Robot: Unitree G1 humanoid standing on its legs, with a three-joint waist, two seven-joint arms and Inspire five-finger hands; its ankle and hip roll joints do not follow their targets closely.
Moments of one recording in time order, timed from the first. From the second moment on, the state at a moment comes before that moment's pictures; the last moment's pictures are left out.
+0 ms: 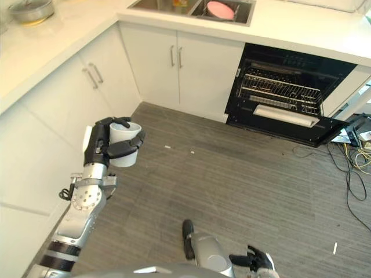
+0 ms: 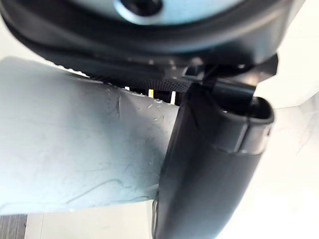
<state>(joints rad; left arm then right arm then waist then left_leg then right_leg) -0.04 0.36 -0.14 -0.06 -0.21 -0.12 0.32 0.07 -0.26 0.10 1.13 0.32 -0.09 -0.10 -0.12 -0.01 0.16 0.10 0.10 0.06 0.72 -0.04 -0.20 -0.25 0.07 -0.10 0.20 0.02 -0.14</state>
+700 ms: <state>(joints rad) -0.16 0.45 -0.27 -0.17 -0.28 -0.11 0.25 0.19 -0.39 -0.06 0.11 0.12 -0.11 -0.26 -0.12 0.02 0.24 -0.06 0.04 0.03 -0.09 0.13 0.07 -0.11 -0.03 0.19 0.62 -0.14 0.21</state>
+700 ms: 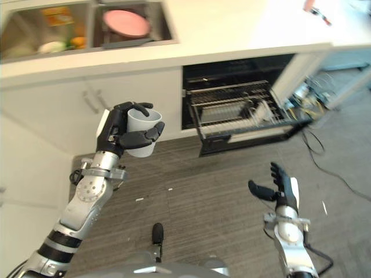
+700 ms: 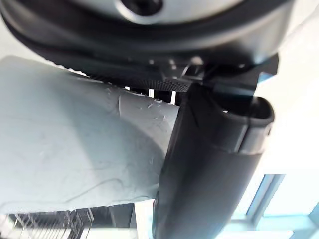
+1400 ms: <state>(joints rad) -0.23 0.39 -0.21 -0.19 -0.14 -0.14 0.34 0.02 -0.44 0.04 -0.07 0.21 -0.17 -0.16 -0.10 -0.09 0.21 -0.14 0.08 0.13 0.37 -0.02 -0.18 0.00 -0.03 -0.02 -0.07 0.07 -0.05</state>
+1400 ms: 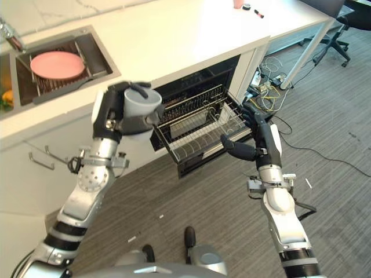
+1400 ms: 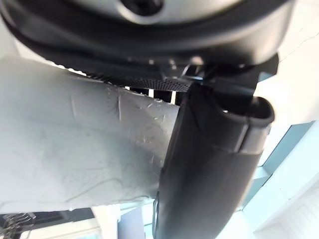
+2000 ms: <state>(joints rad) -0.32 0.31 -0.30 -0.22 -0.23 -0.20 0.47 -0.13 -0.38 0.26 -0.12 0.29 -0.20 -0.17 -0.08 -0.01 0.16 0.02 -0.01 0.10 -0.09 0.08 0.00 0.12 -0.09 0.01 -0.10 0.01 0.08</state>
